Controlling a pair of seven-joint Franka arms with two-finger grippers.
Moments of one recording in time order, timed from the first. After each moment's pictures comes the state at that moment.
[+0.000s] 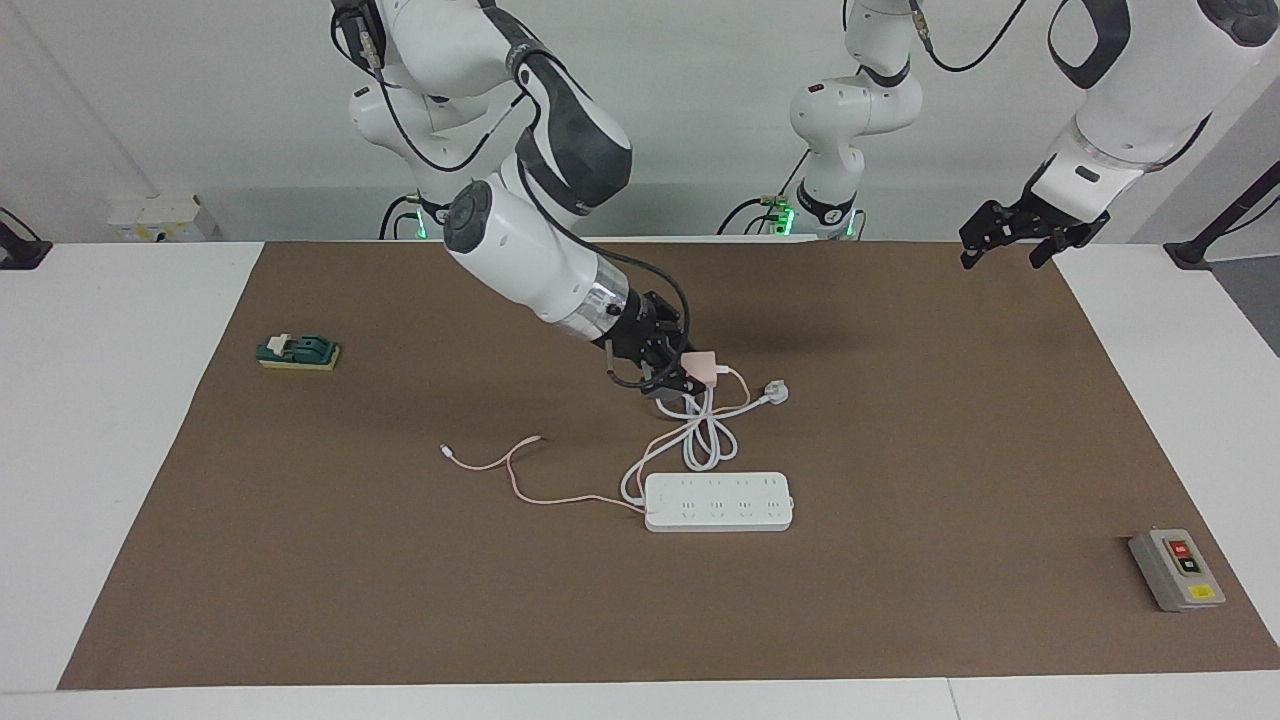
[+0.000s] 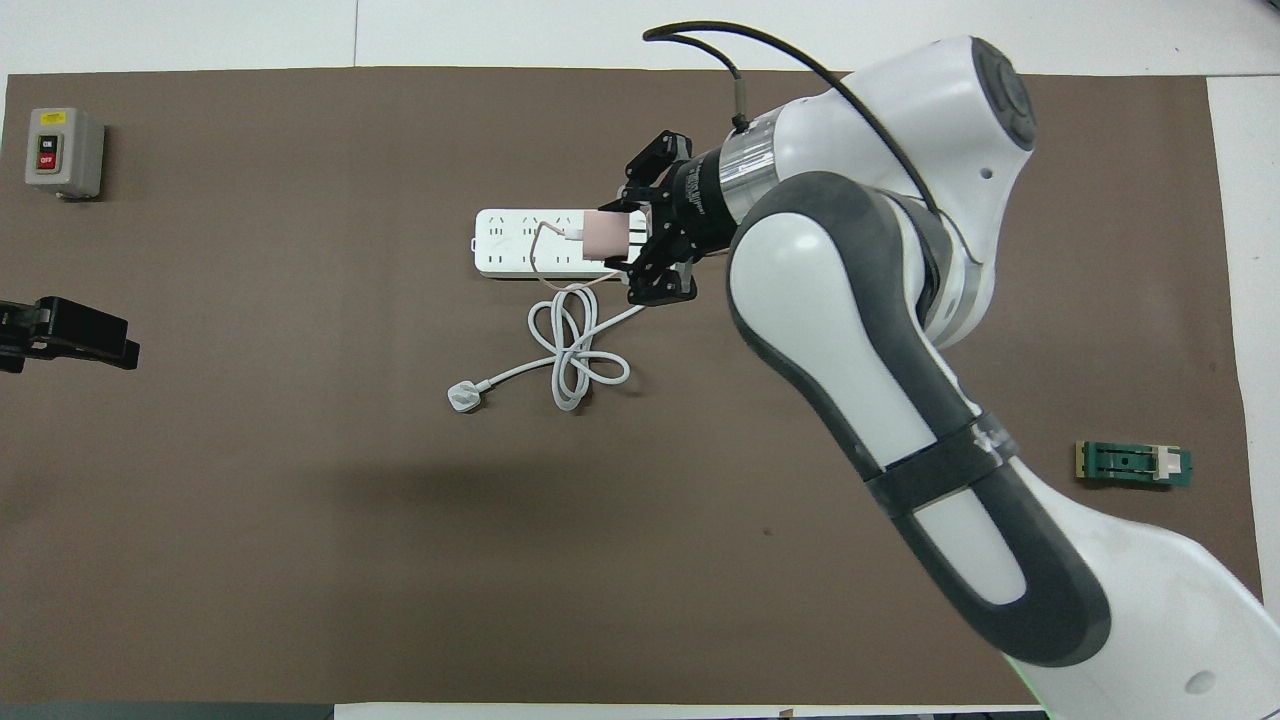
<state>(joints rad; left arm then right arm) 0.12 -0.04 -0.11 -1.63 -0.02 1.47 0.04 0.49 0.43 -0.02 -1.42 0.75 2.10 1.71</state>
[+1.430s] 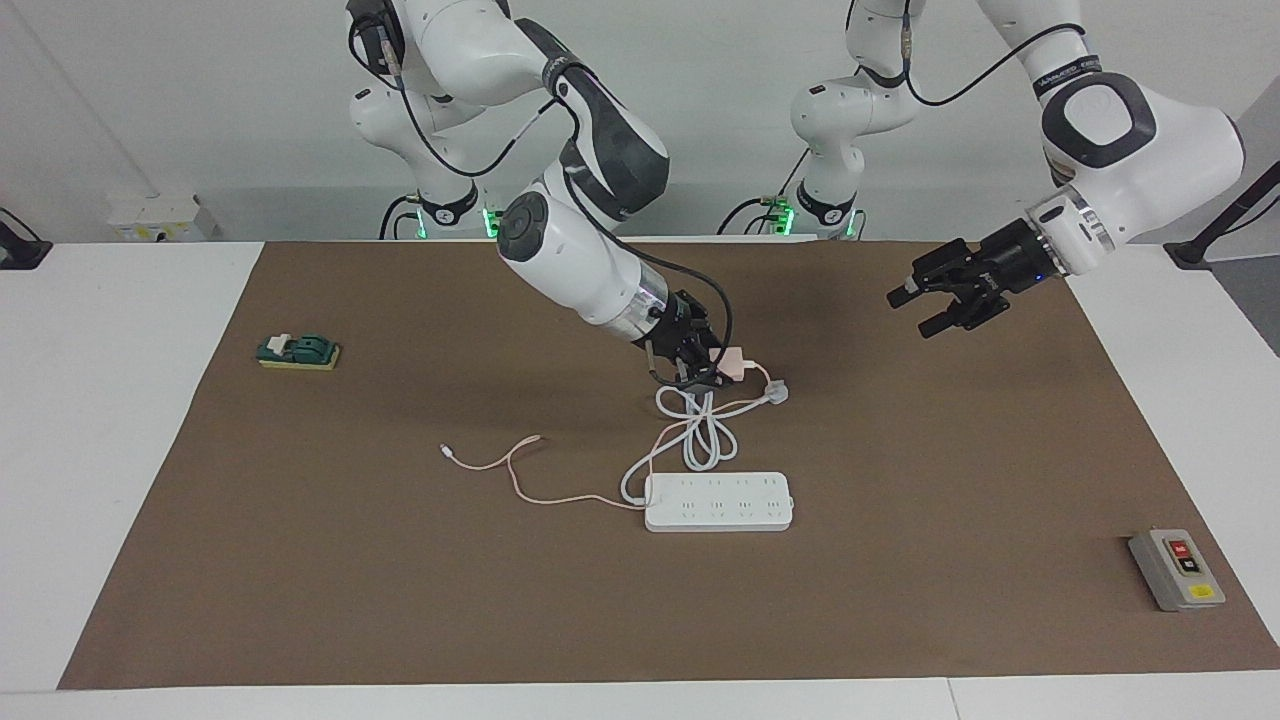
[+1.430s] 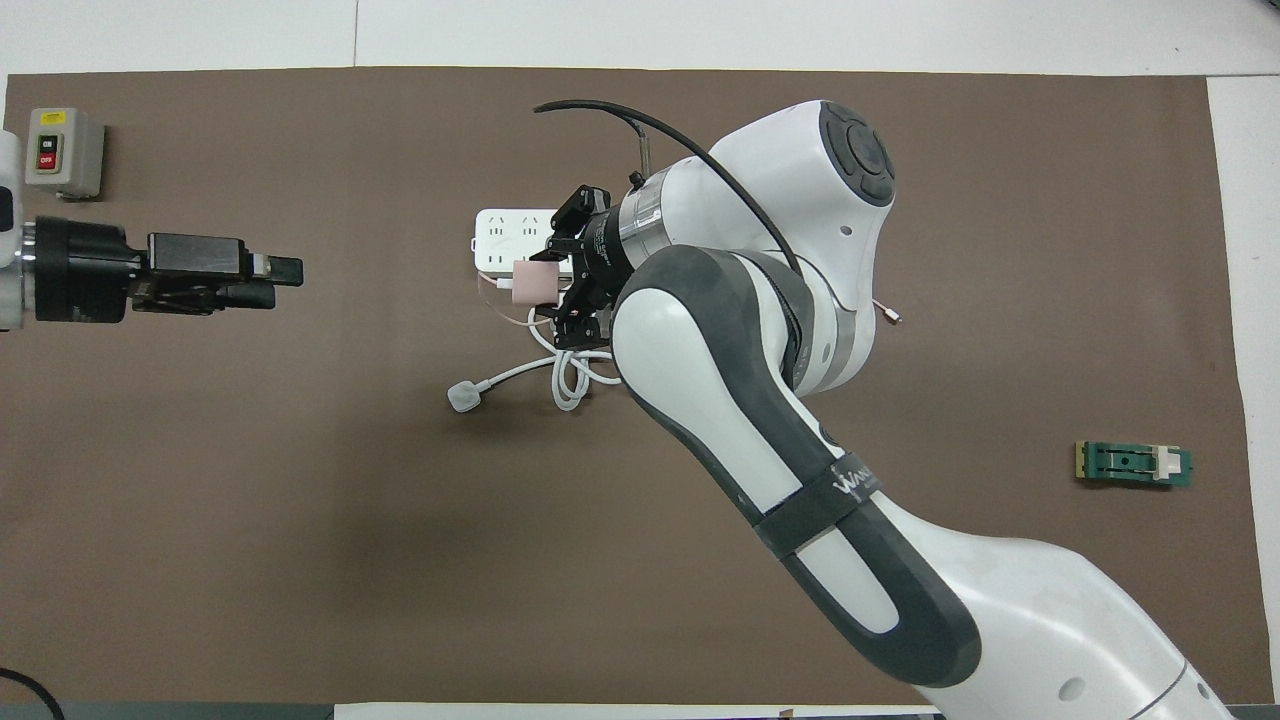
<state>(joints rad) 0.17 0.06 -0.12 -1.86 -0.91 1.73 0.30 0.54 0.47 -0.03 -1.43 0.75 2.11 1.74</state>
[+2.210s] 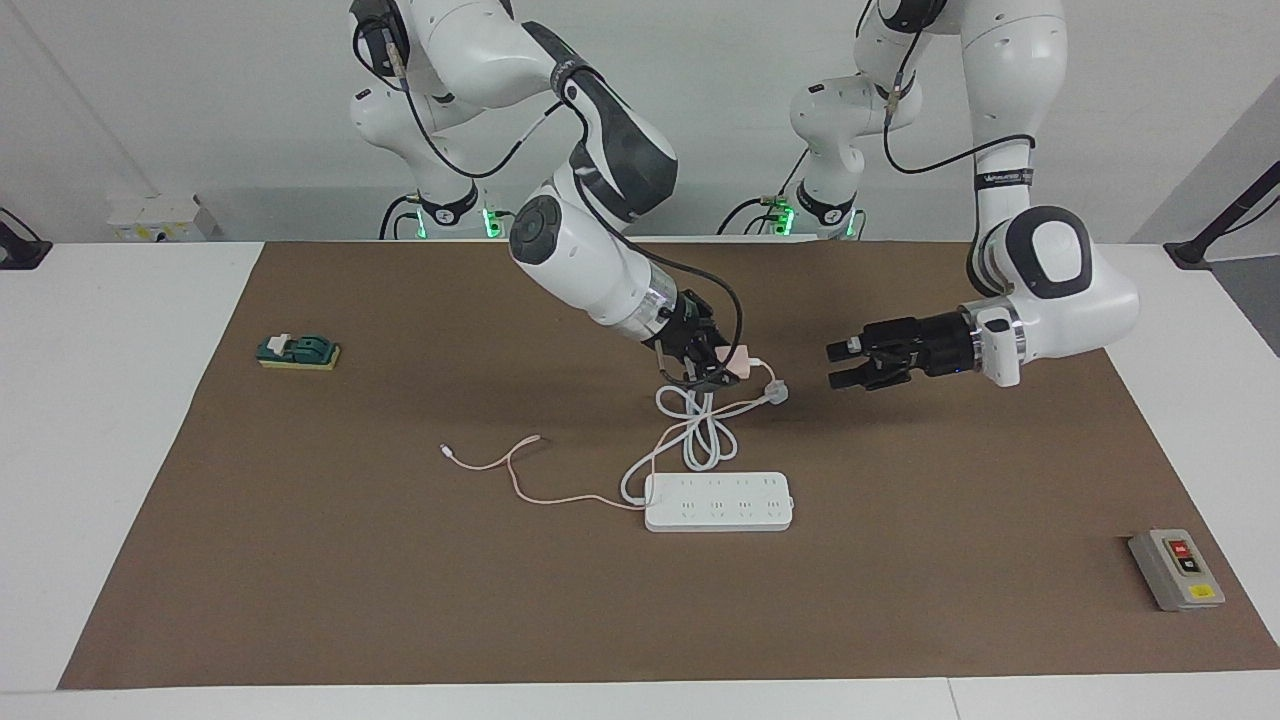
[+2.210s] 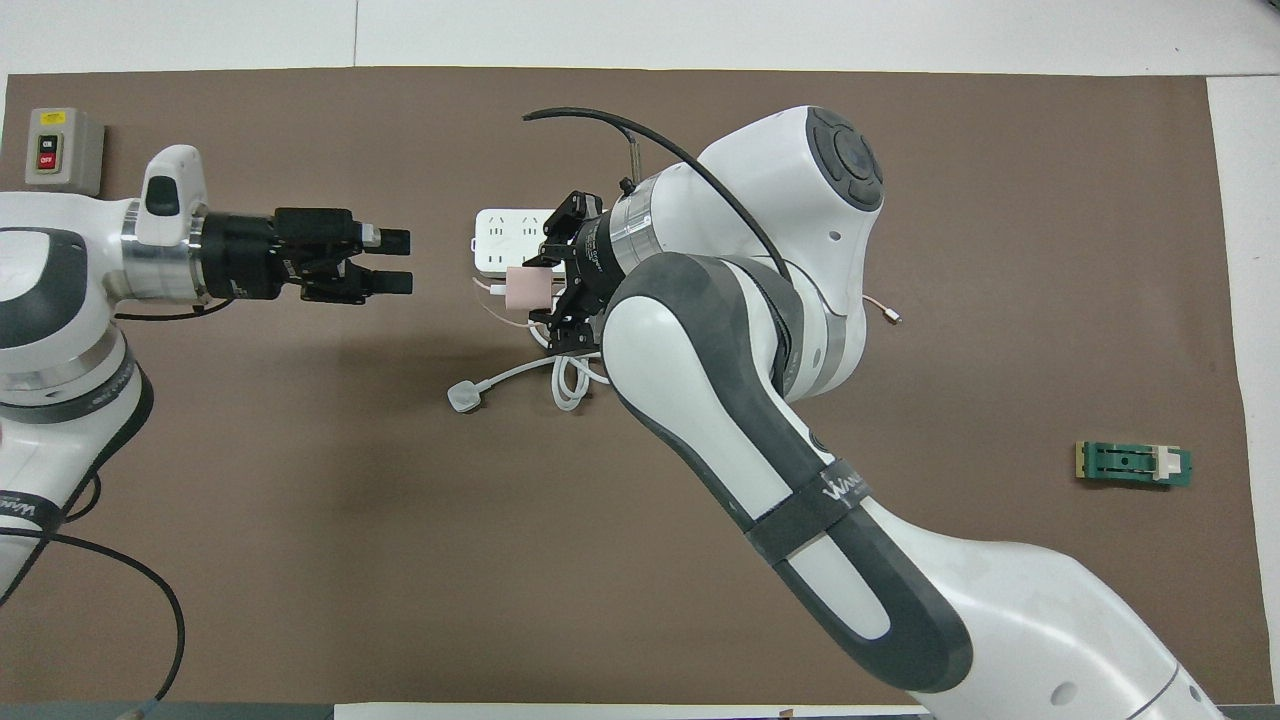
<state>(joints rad) 0.10 0.29 -0.13 -1.87 -1.29 1.71 0.41 0.55 0.47 -0.03 -1.43 0.75 2.11 1.74</state>
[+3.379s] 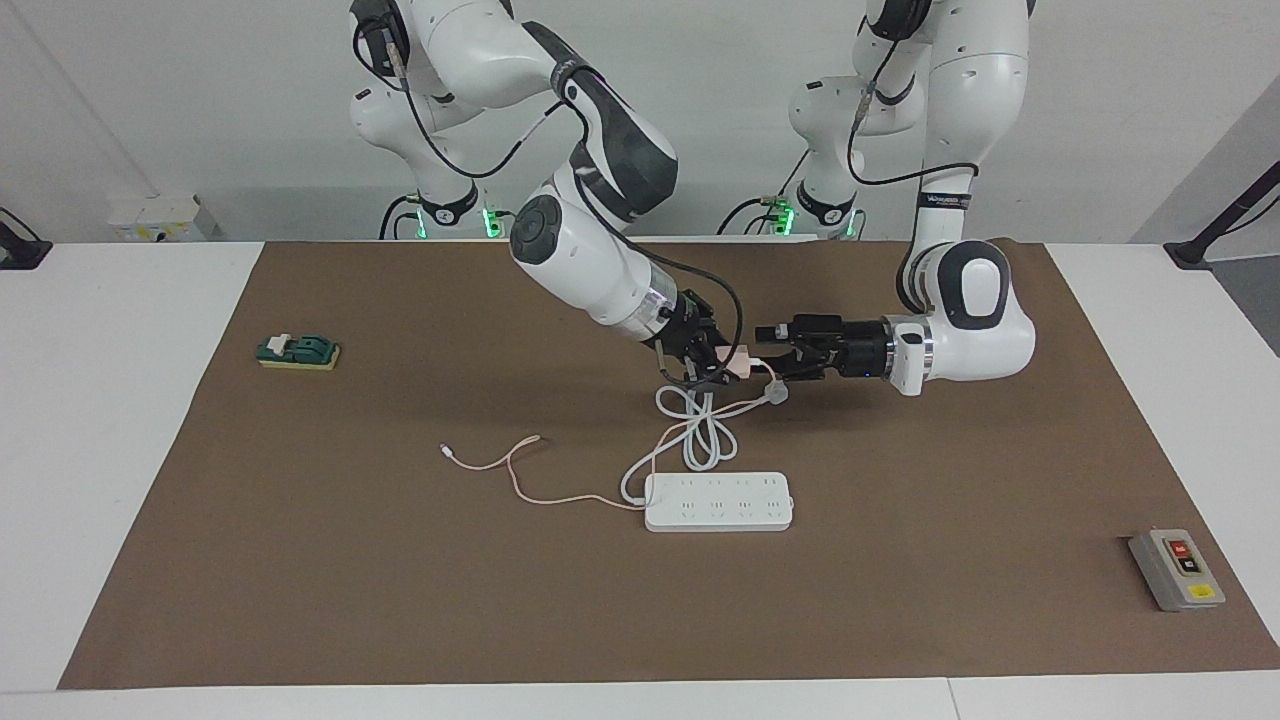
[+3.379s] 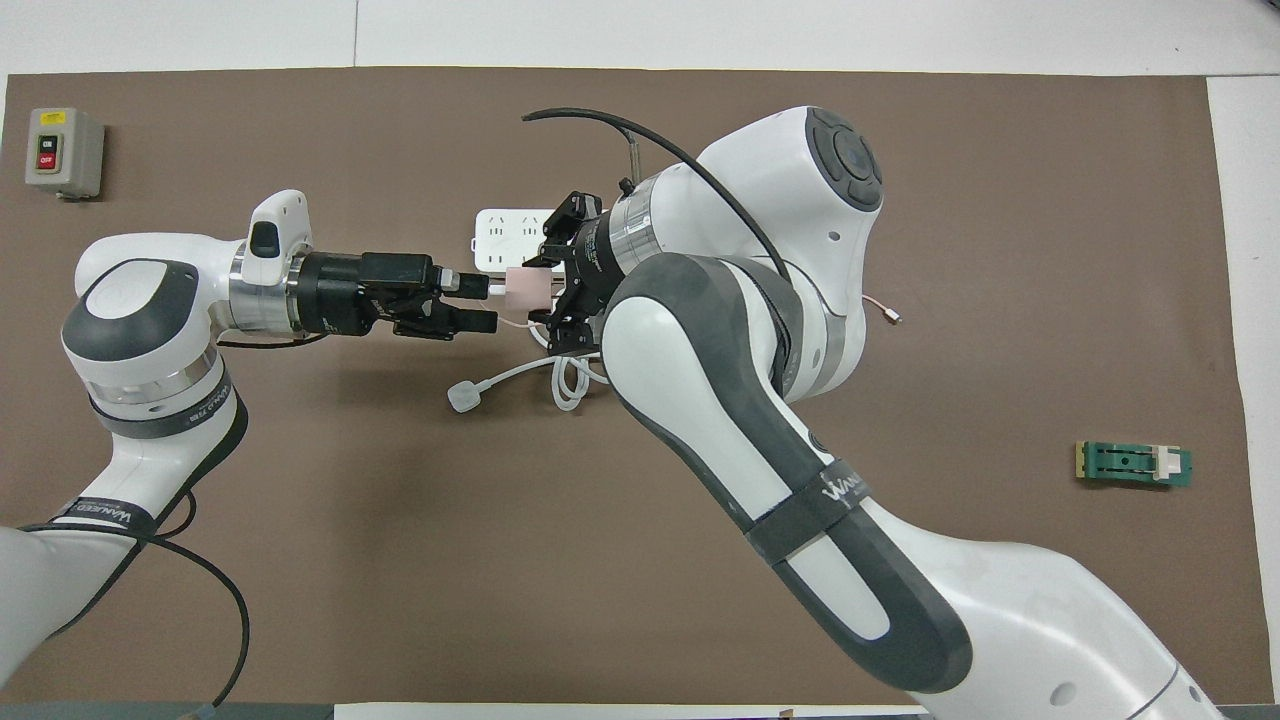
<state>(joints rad) -0.01 0.31 -0.13 -1.95 -1.47 1.68 0.52 0.55 0.47 -0.03 -1.43 0.75 2.11 1.74</state>
